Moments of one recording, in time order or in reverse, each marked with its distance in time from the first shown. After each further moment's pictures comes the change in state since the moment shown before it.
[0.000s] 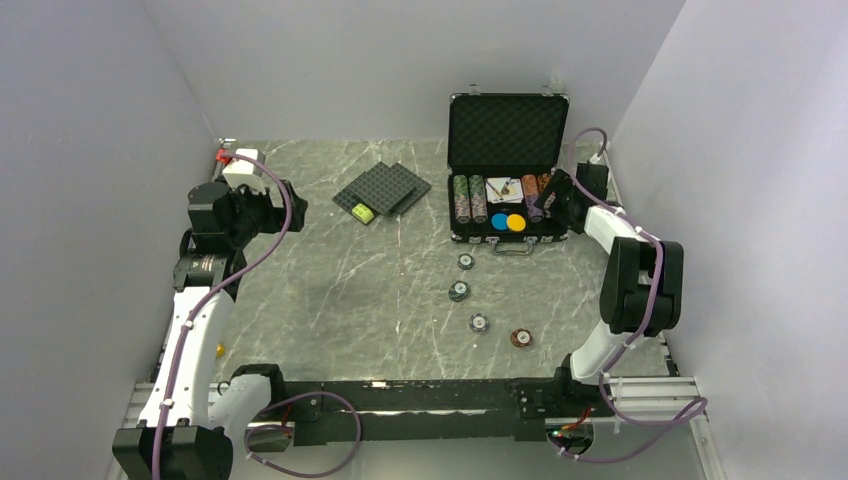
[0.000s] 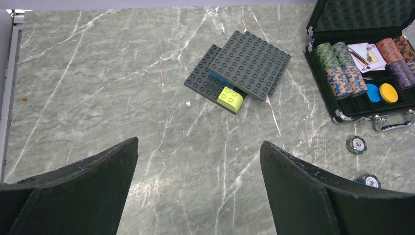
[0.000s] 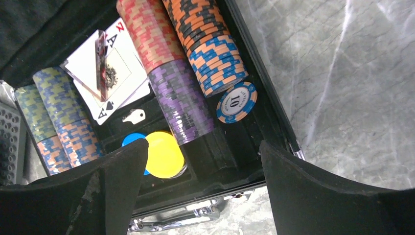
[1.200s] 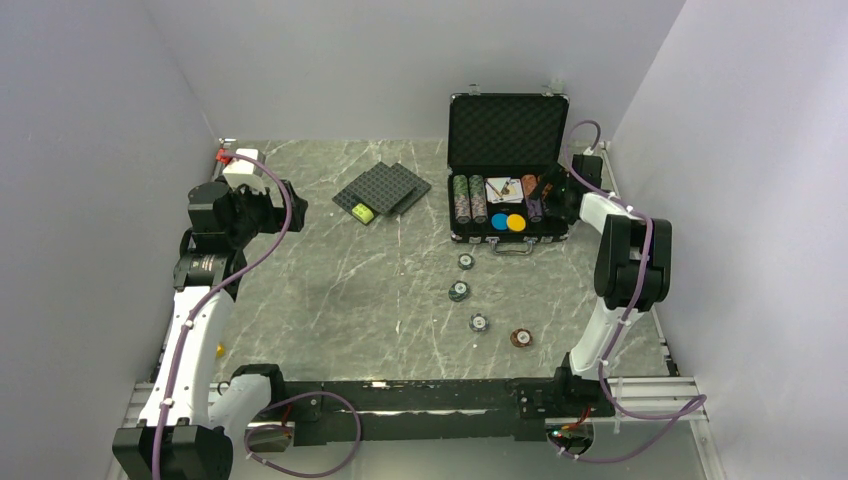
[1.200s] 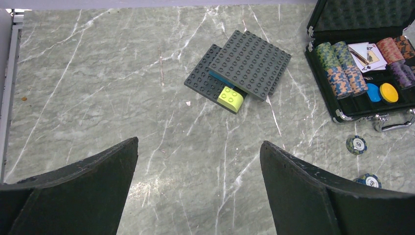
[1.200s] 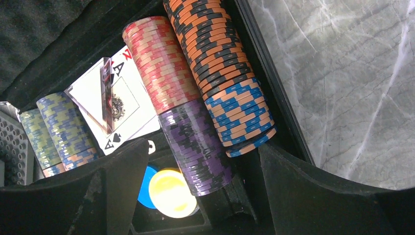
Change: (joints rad) left arm 0.000 0.002 0.000 0.000 0.000 0.000; right arm -0.002 0.194 0.149 0.013 -0.071 0.020
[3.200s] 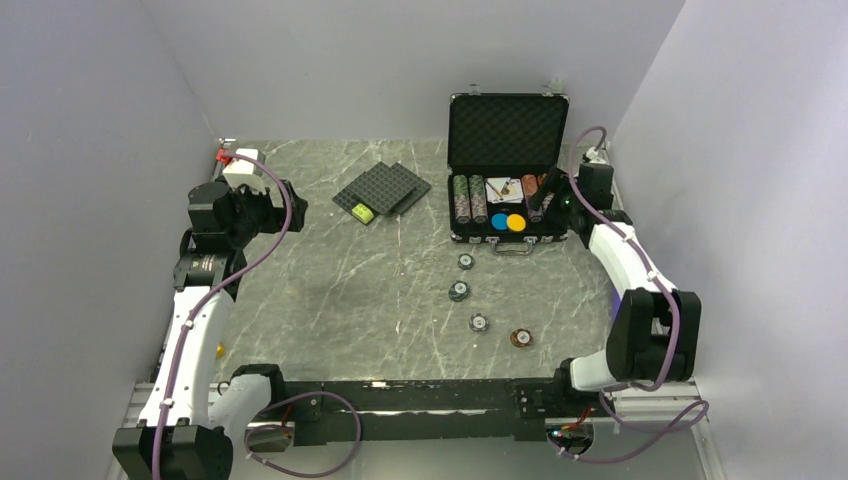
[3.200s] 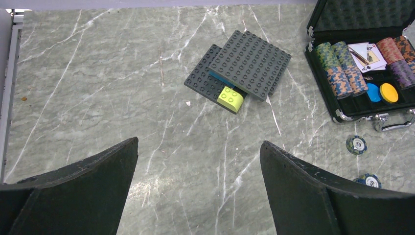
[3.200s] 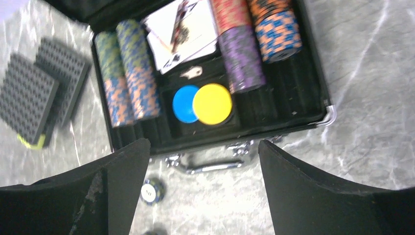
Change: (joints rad) left arm 0.000 0.000 0.000 0.000 0.000 0.000; right arm 0.048 -0.447 -0.229 -0.082 0.005 -0.061
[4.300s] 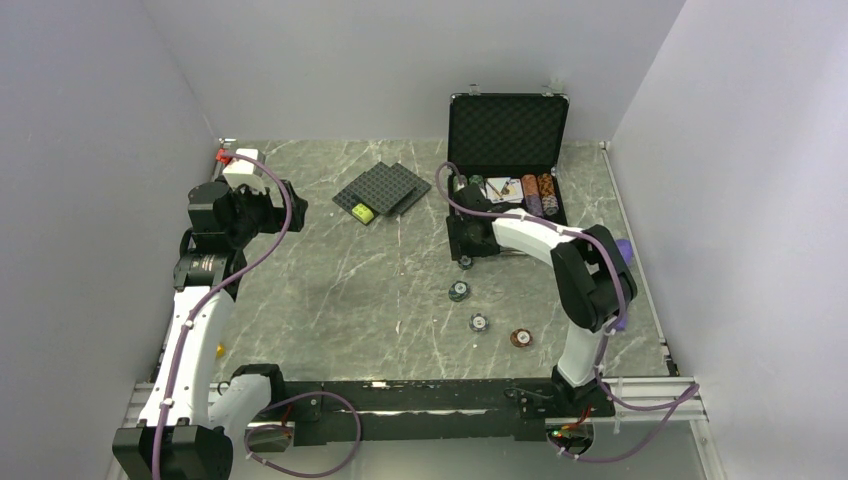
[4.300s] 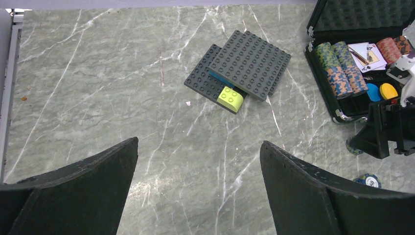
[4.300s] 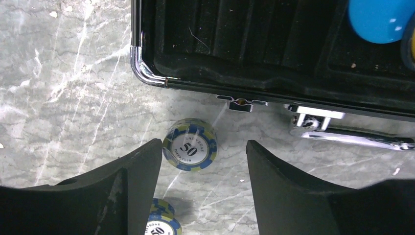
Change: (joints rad) left arm 0.000 0.000 0.000 0.000 0.000 0.000; right arm 0.593 0.371 0.185 -0.270 0.269 -0.098
